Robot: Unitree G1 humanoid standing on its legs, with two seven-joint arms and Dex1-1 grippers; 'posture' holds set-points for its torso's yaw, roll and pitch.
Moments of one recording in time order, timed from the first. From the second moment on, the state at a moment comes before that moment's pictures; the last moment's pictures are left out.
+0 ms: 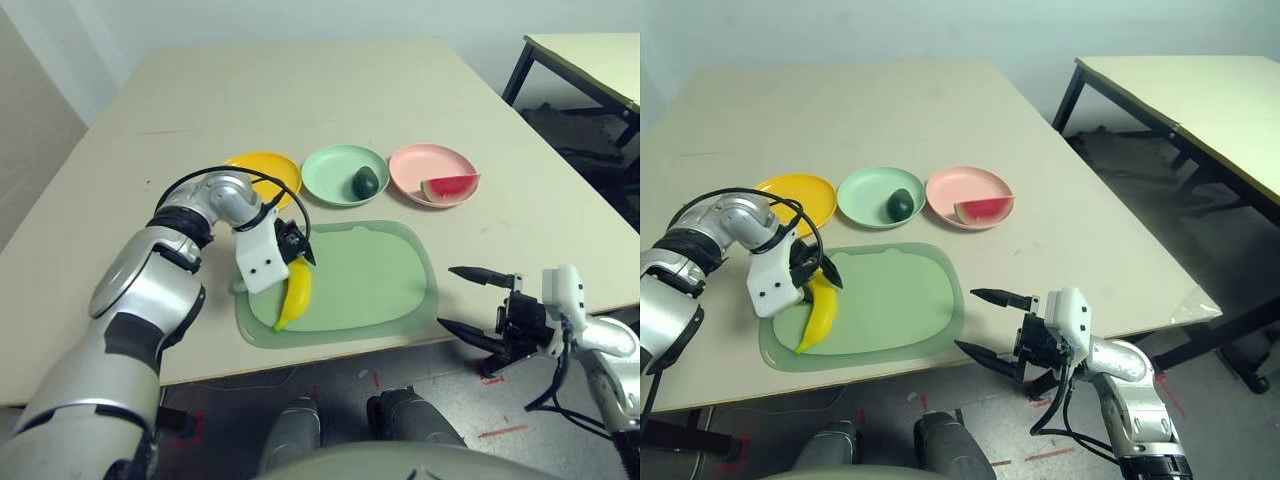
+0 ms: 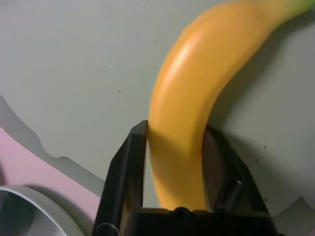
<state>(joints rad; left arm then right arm) -1.08 0.58 -0.65 1.19 0.22 -1.35 -1.48 0.13 -0.57 -0.08 -0.09 0.46 -0.13 1.18</state>
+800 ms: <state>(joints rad) -1.31 0.66 -0.55 1.35 0.56 -0.44 -0.65 0.10 -0.57 -0.06 -0.08 0.44 -0.14 1.17</state>
